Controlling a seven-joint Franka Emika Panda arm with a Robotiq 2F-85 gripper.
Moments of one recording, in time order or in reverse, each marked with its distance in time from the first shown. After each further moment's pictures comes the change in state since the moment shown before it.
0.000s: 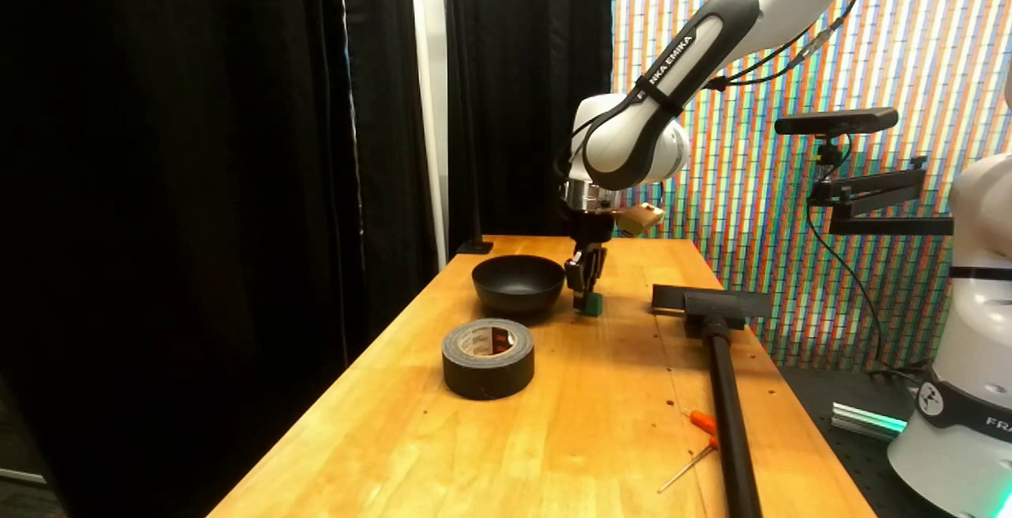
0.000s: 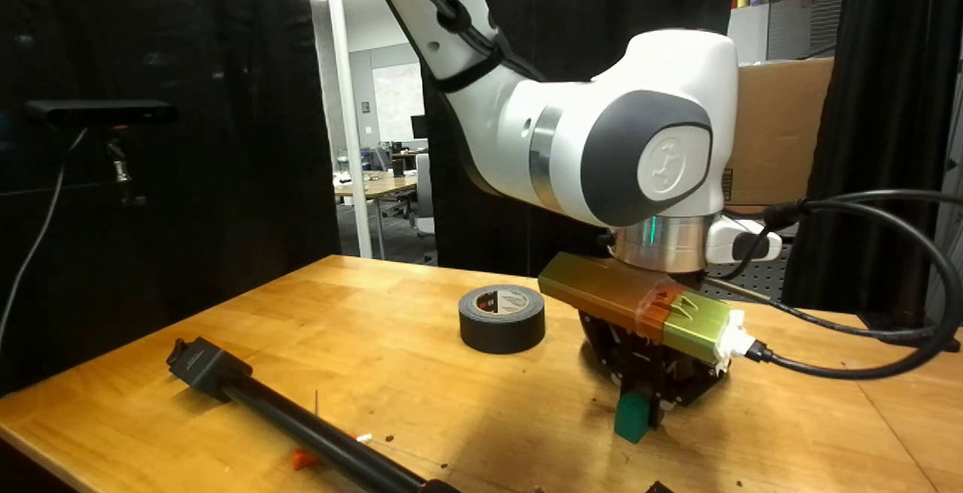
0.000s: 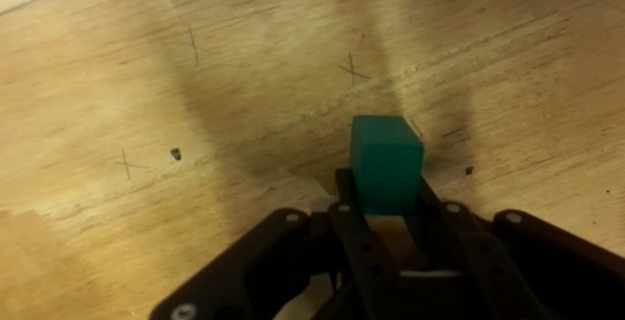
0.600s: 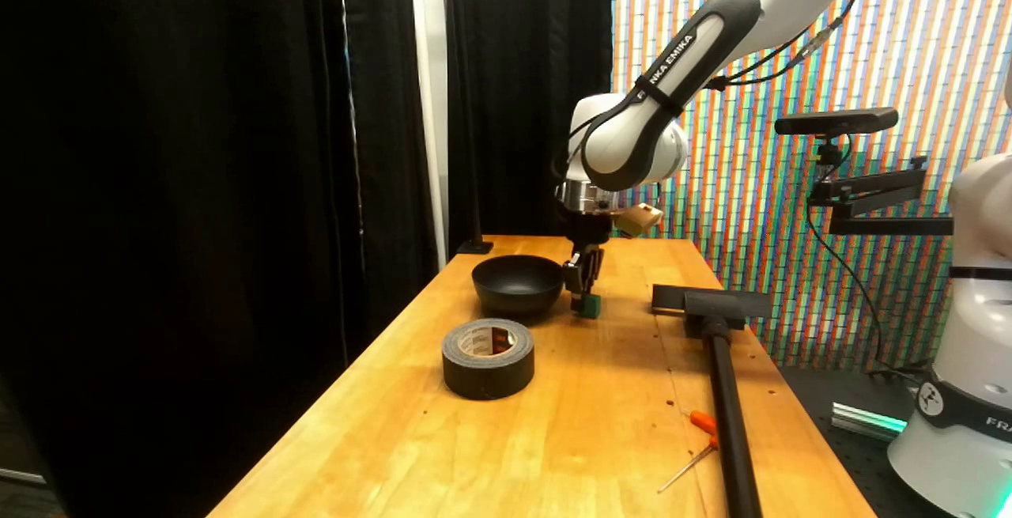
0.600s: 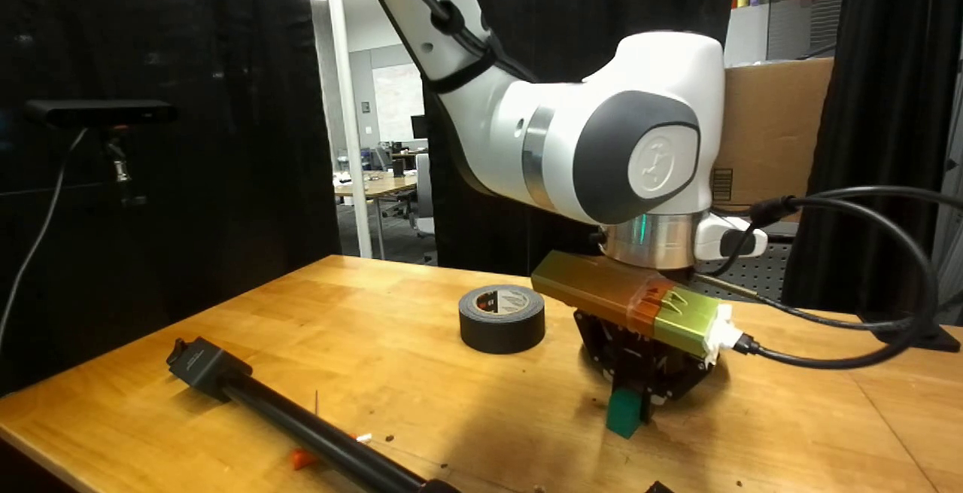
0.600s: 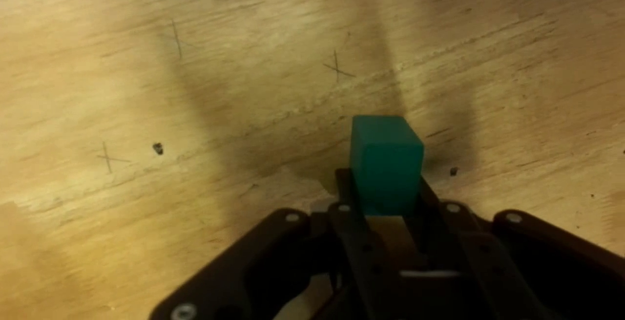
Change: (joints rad) arm 0.004 0.000 0.015 0.001 -0.007 0.000 0.000
